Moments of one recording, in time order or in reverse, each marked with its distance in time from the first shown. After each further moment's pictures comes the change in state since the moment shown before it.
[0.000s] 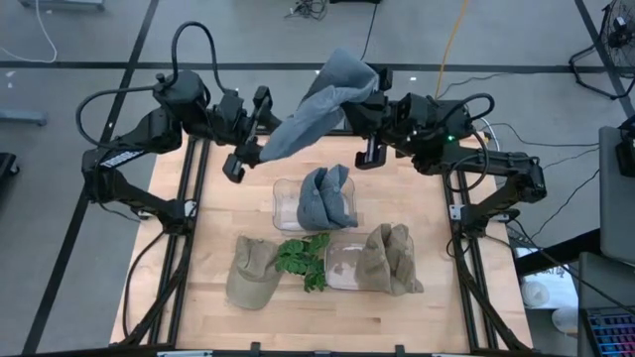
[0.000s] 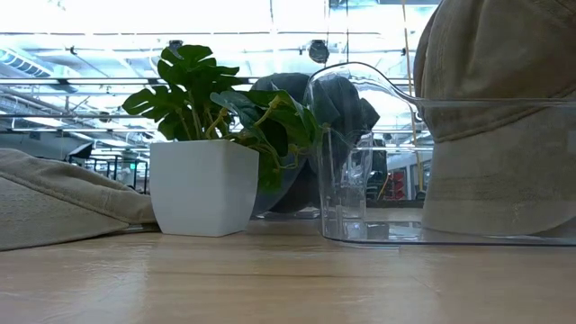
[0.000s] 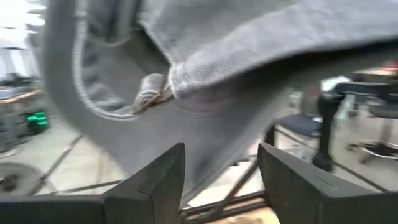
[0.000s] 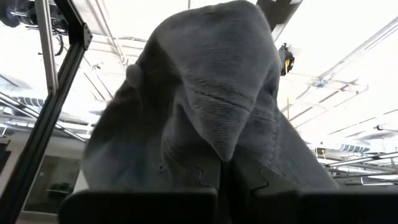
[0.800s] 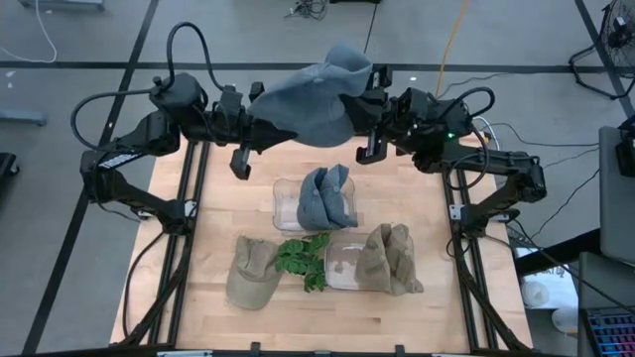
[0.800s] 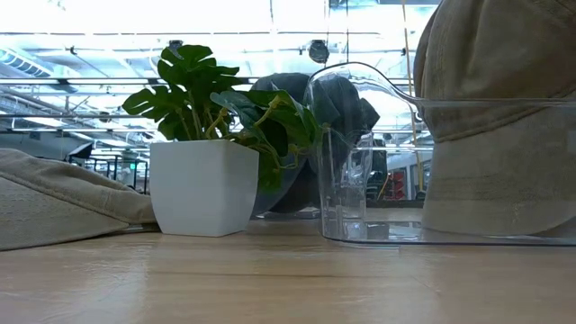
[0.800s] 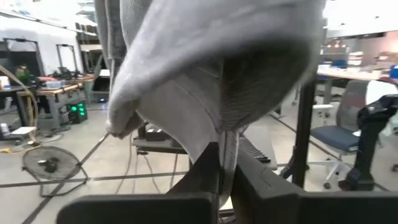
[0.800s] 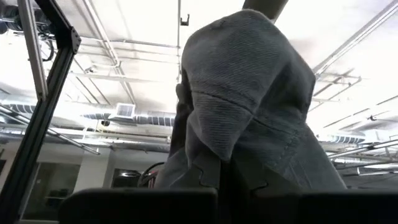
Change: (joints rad) left arm -0.021 -0.003 0.000 0.009 -0.195 -0.036; right arm -0.001 -0.001 0.000 -0.007 0.013 0.045
